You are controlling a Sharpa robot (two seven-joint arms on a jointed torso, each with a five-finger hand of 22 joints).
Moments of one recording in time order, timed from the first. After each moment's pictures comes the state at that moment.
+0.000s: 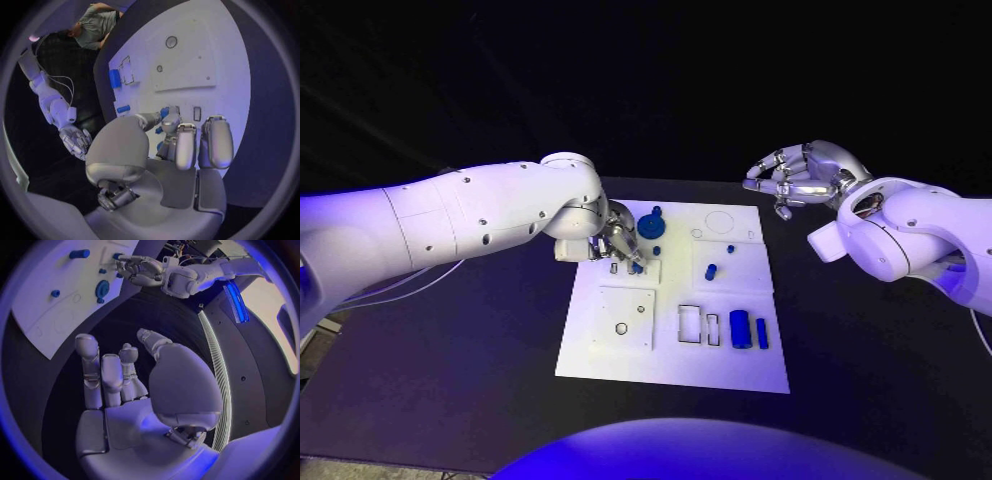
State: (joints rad) left arm 1.37 -0.59 -0.18 1.30 -0.80 0.37 -0.59; left_hand 1.16 -0.03 0.69 0.21 0.05 0.68 0.11 0.78 0.64 1.20 0.03 1.22 1.01 1.47 -0.04 1.51 1.31 0.08 1.44 0.06 1.41 1.24; right arm 1.34 -0.91 -0.16 1.58 -0.55 -0.43 0.06; right_hand 1.23 -0.21 0.40 0.10 0.30 0.82 0.13 0.53 0.48 1.18 0.04 1.01 0.89 1.36 -0.02 1.24 1.16 0.15 1.22 0.09 0.91 0.95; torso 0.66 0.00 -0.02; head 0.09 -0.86
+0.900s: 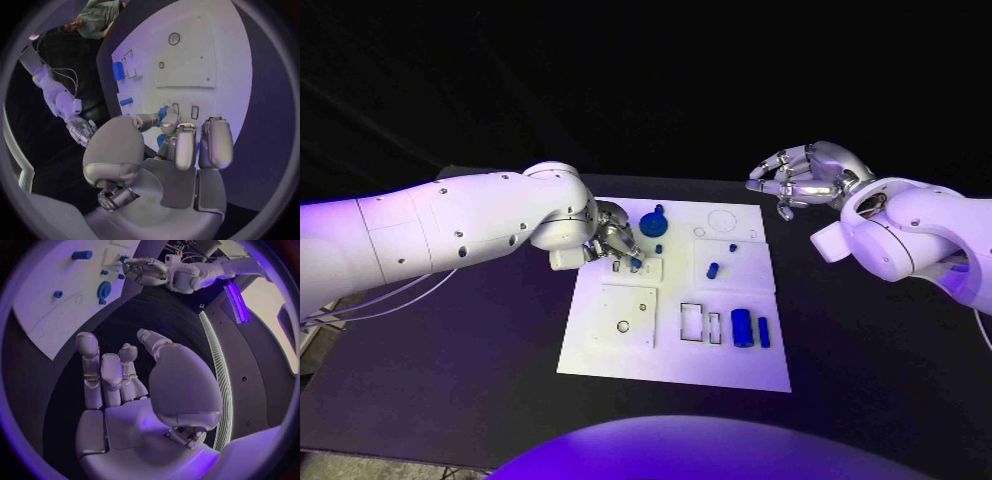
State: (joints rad) left arm 1.35 -0.68 -0.18 1.40 -0.82 0.21 -0.56; left_hand 1.08 -0.07 0.80 0.20 0.05 0.68 0.10 0.88 0.76 1.22 0.01 1.22 1.02 1.47 -0.05 1.50 1.31 0.08 1.45 0.06 1.41 1.24; right arm 1.34 -0.91 -0.16 1.57 -0.55 -0.42 0.06; right_hand 1.23 -0.21 0.41 0.10 0.30 0.82 0.13 0.53 0.48 1.17 0.05 1.00 0.87 1.35 -0.01 1.22 1.14 0.15 1.20 0.09 0.89 0.94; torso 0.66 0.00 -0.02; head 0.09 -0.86
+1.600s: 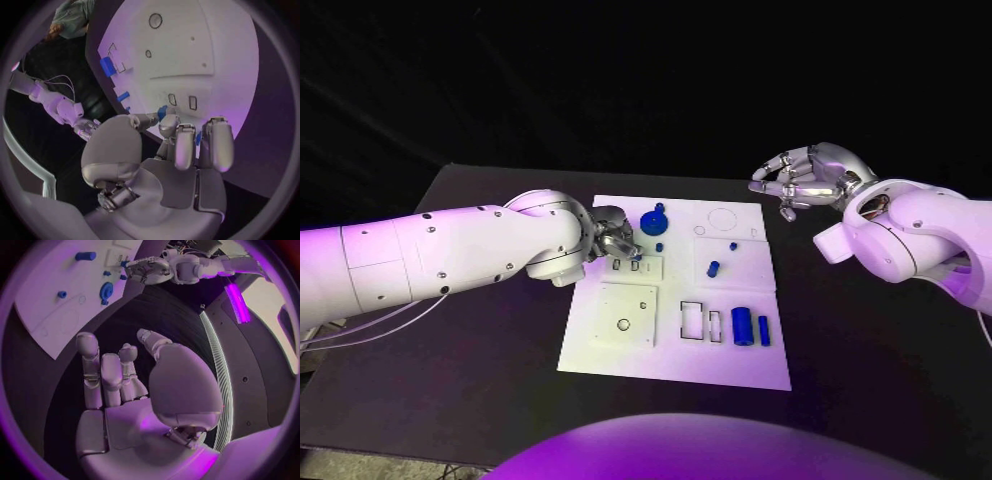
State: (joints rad) left arm 1.28 -0.76 -0.18 1.54 -1.03 -0.07 -0.47; left_hand 1.05 -0.10 0.85 0.18 0.08 0.69 0.09 0.91 0.75 1.25 0.00 1.24 1.04 1.47 -0.06 1.50 1.31 0.07 1.46 0.05 1.42 1.26; right arm 1.33 -0.91 -0.16 1.57 -0.56 -0.42 0.06; right_hand 1.23 -0.21 0.41 0.10 0.30 0.82 0.13 0.53 0.48 1.17 0.05 1.00 0.87 1.35 -0.01 1.22 1.14 0.15 1.20 0.09 0.89 0.94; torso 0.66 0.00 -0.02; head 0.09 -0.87
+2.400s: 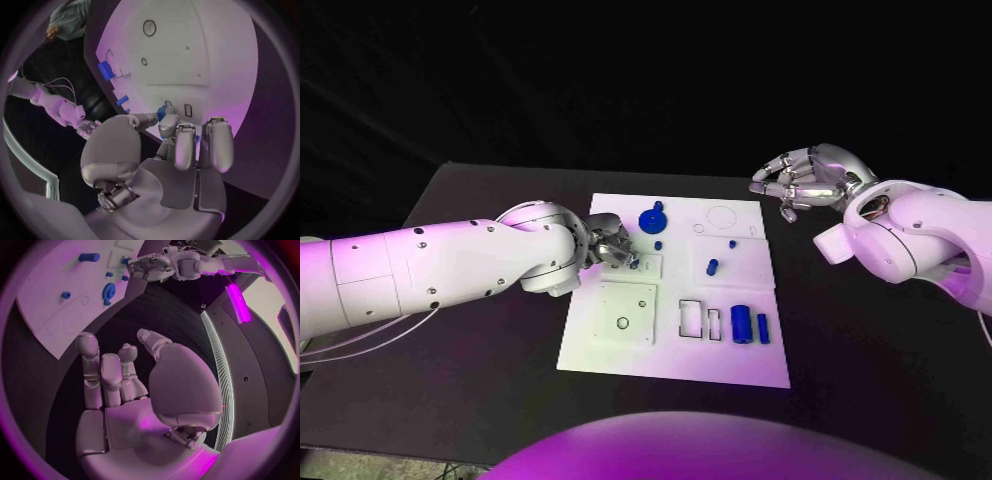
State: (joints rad) left arm 1.25 -0.79 -0.18 1.57 -1.07 -0.11 -0.46; left_hand 1.03 -0.11 0.86 0.19 0.12 0.69 0.09 0.91 0.75 1.26 0.00 1.24 1.04 1.47 -0.06 1.50 1.31 0.07 1.46 0.04 1.42 1.26; right arm 1.33 -0.92 -0.16 1.56 -0.56 -0.41 0.06; right_hand 1.23 -0.21 0.41 0.10 0.30 0.81 0.13 0.53 0.48 1.17 0.05 1.00 0.87 1.35 -0.01 1.22 1.14 0.15 1.20 0.09 0.89 0.94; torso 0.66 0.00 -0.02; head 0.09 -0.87
